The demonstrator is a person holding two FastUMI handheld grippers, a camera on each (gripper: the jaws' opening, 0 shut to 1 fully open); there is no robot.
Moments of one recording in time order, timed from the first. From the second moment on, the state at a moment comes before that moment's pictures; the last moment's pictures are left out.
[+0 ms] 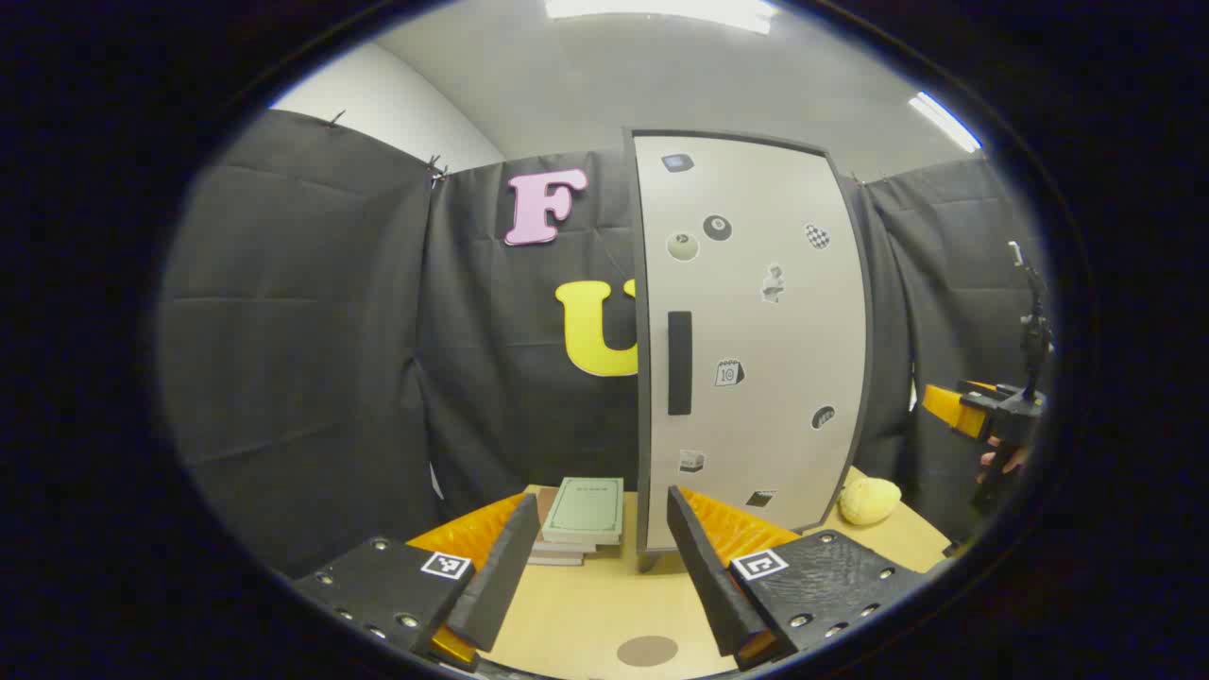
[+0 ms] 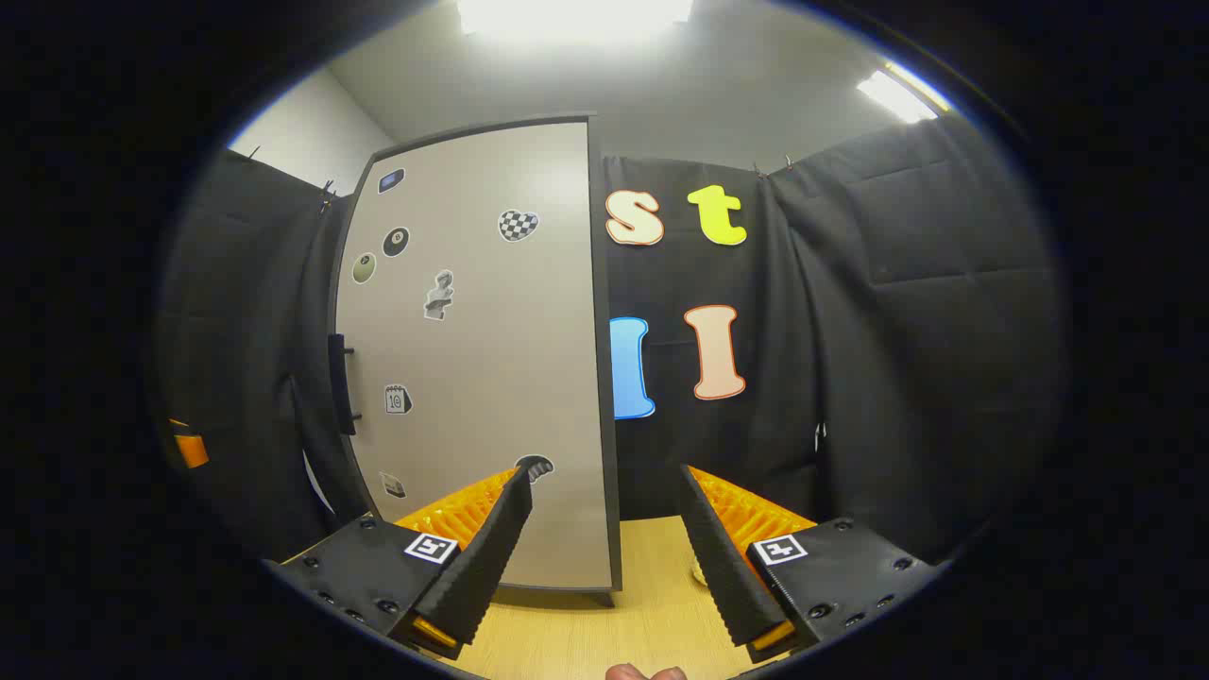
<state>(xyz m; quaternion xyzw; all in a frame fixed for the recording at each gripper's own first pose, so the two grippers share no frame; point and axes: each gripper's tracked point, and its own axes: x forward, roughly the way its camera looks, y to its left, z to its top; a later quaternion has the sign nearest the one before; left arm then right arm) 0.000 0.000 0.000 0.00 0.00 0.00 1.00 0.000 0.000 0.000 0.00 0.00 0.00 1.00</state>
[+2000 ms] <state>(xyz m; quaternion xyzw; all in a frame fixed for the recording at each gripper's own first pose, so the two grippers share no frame) -0.030 0.065 -0.060 -0.04 0.01 -0.02 1.00 0.047 0.152 0.084 0.03 0.00 0.08 1.00</state>
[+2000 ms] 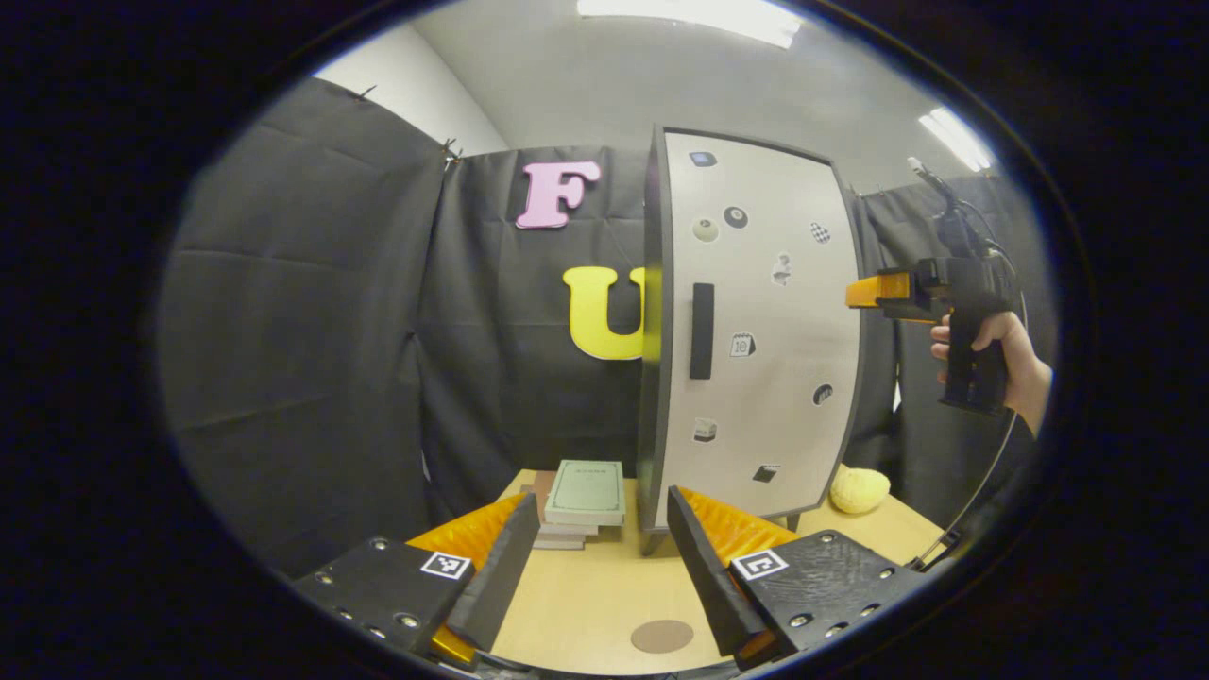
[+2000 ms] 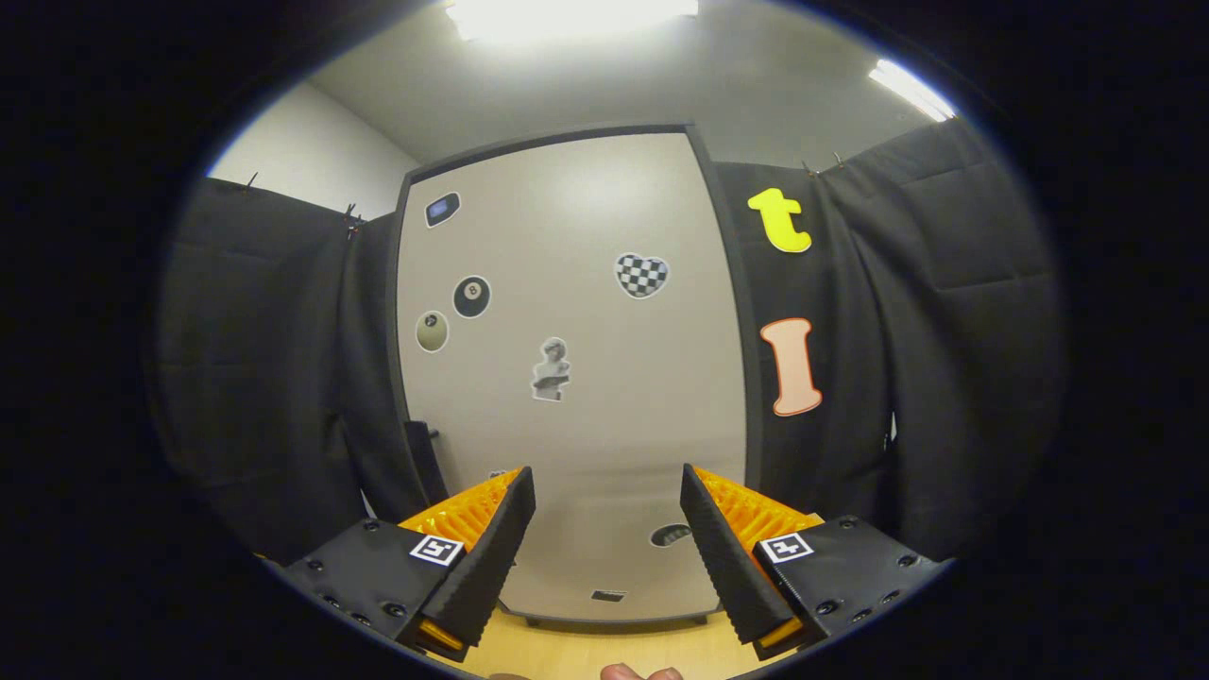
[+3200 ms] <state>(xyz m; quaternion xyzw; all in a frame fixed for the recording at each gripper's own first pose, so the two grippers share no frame) -0.054 0.188 -0.146 -0.06 0.08 0.08 0.99 0.140 0.334 0.018 -0.02 0.06 0.10 0.99</state>
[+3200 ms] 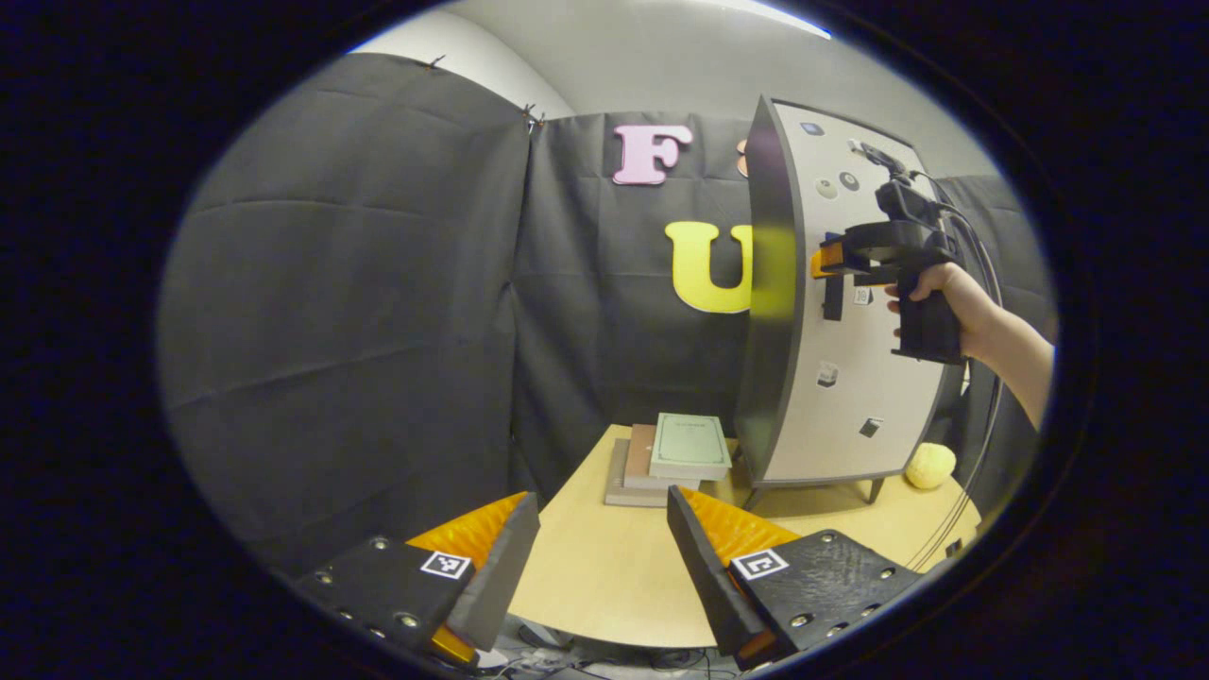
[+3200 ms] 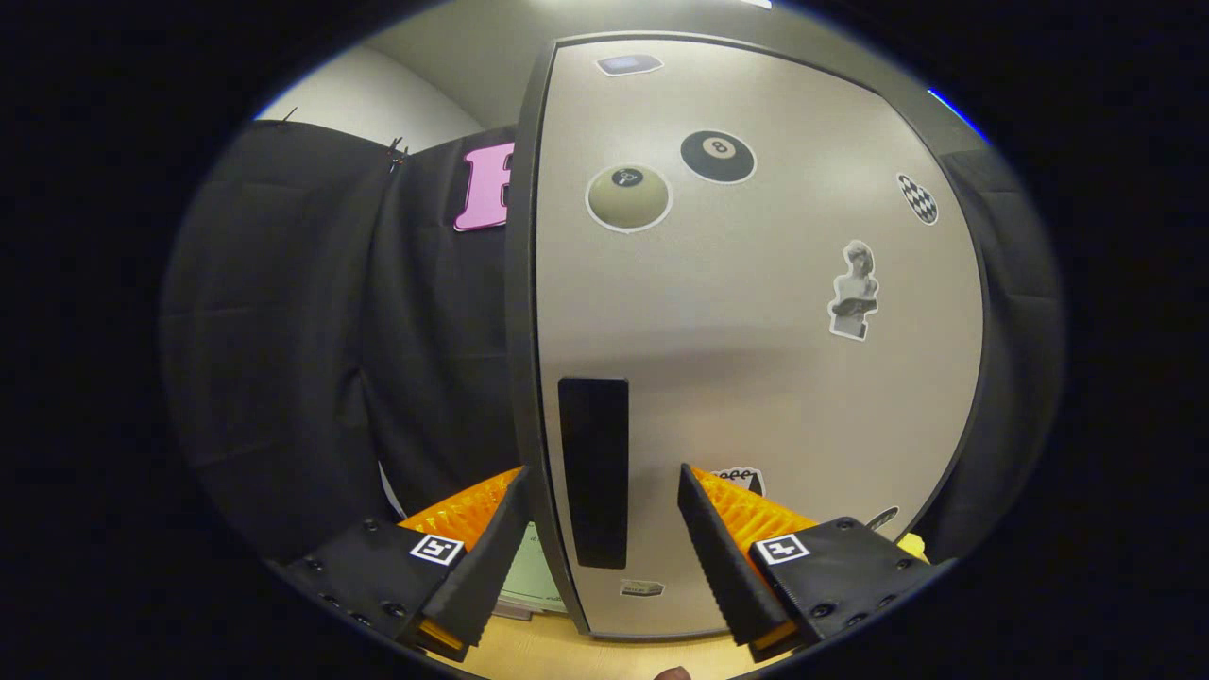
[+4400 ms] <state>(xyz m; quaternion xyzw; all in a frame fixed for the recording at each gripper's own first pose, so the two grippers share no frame) -0.113 0.192 -0.142 -0.09 0.06 0.13 0.98 0.127 0.333 0.016 -0.04 0.08 0.16 0.98</state>
